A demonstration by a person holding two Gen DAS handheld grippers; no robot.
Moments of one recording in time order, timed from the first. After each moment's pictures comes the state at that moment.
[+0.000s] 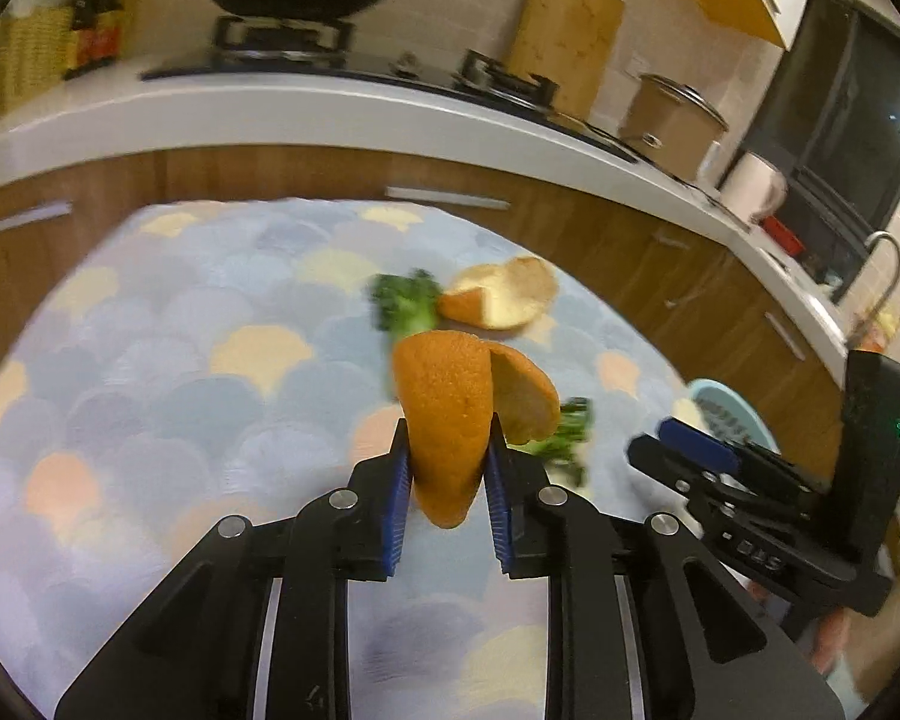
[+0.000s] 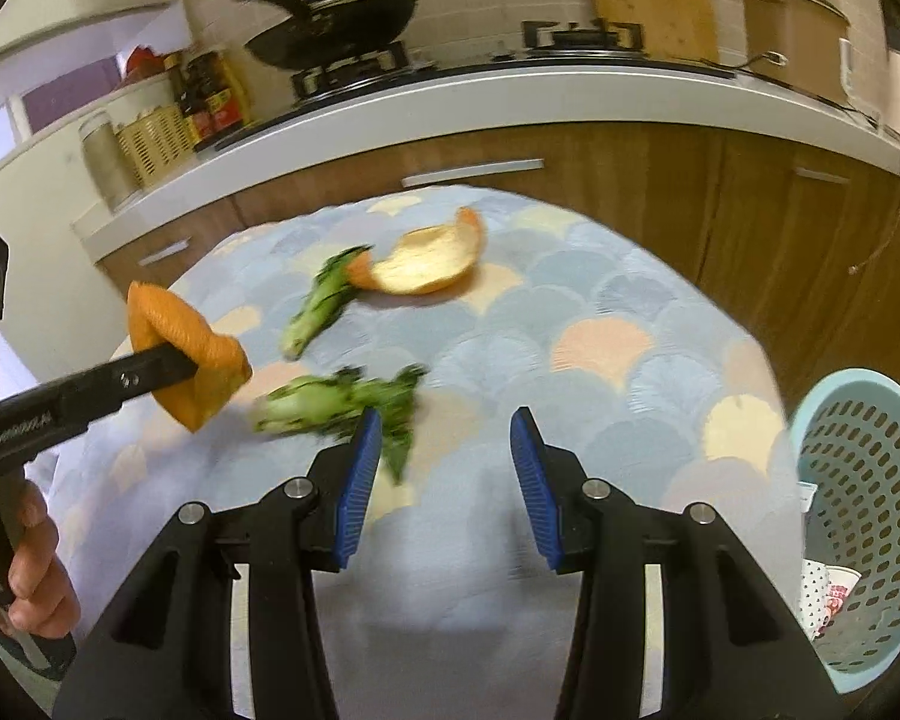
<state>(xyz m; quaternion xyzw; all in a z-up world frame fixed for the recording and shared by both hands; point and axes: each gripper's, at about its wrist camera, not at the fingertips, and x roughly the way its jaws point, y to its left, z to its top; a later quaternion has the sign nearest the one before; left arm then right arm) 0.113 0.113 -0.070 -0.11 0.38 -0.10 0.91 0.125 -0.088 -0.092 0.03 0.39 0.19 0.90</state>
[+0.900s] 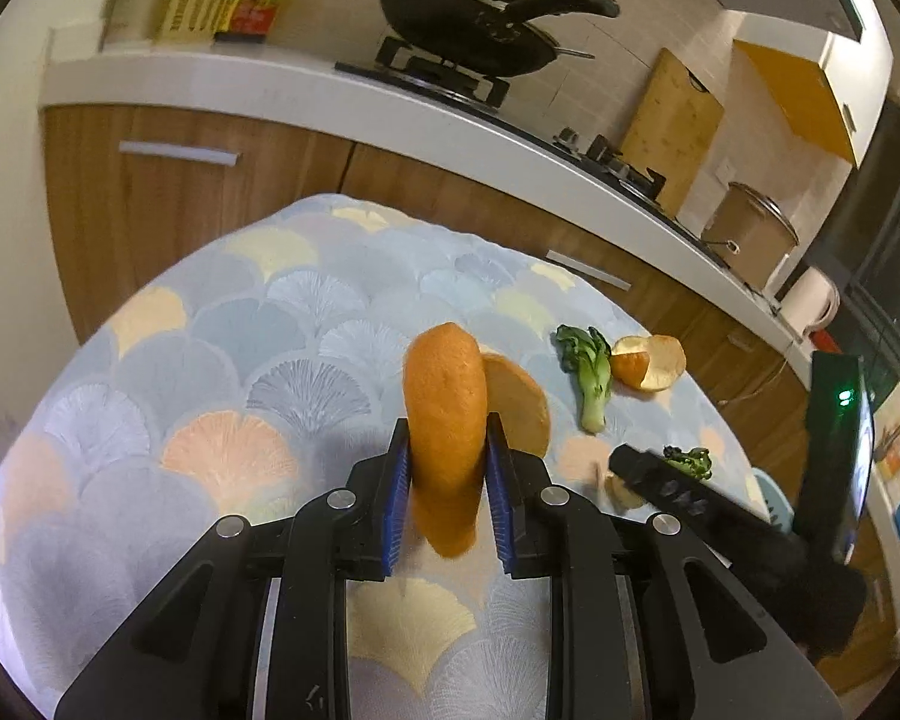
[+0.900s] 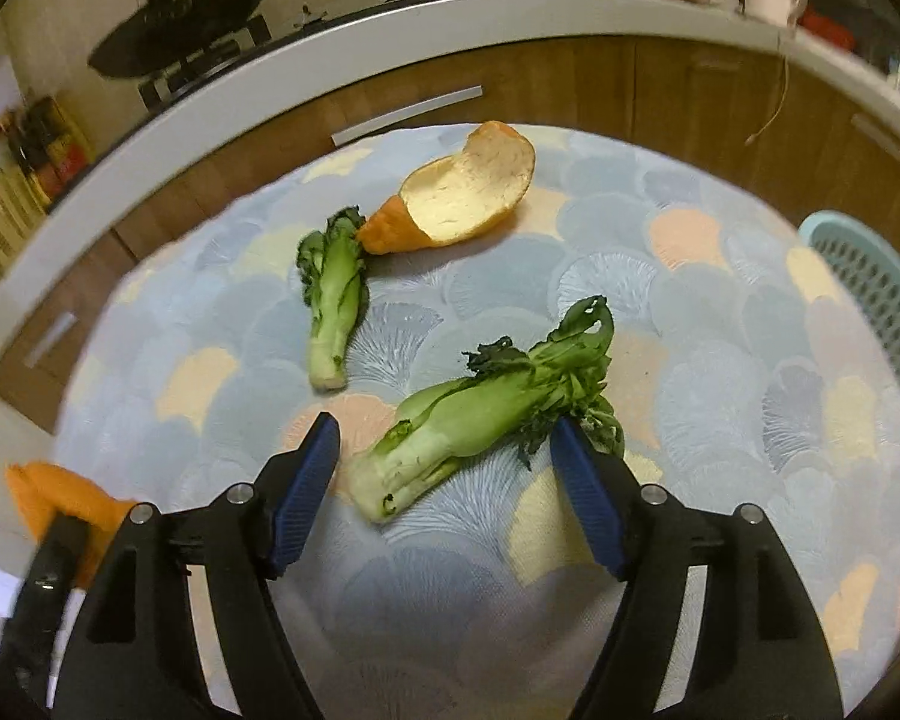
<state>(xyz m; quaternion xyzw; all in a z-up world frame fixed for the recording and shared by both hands) 0.092 0.211 -0.095 -0.21 0.32 -0.02 0.92 0.145 0.025 -0.119 0.09 0.44 -0.05 0.89</state>
